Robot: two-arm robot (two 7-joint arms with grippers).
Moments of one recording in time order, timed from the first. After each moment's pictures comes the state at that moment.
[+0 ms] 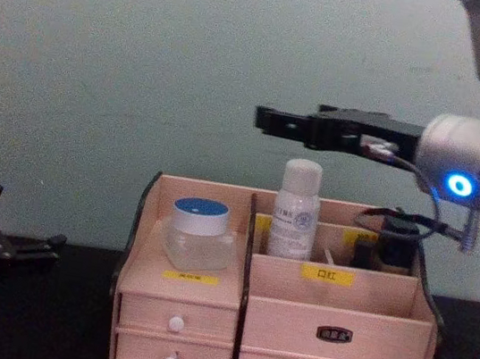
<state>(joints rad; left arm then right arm) -0.20 0.60 0.45 -1.41 -0.25 -0.12 0.03 0.57 0.22 -0.45 -1.29 0.33 0.17 0.36</state>
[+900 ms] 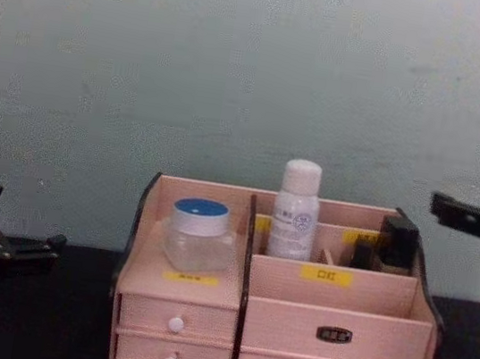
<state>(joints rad) -0.20 0.60 0.45 -1.41 -0.25 -0.12 0.03 0.24 0.35 -0.22 -1.53 0.29 0.14 0.21</state>
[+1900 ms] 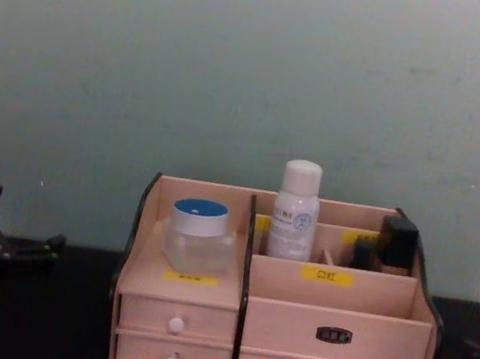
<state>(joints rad) -0.20 0.60 0.45 -1.41 -0.25 -0.12 0.03 0.07 0.32 -0.13 -1.48 0.23 0.14 0.20</state>
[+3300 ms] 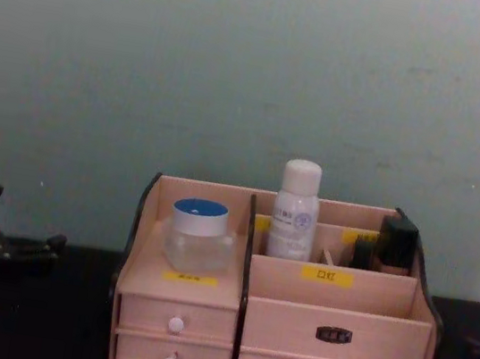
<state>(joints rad) -0.20 0.60 0.45 -1.41 -0.25 -0.12 0.03 0.07 0.32 -0.14 -1.48 0.23 0.14 0.20</state>
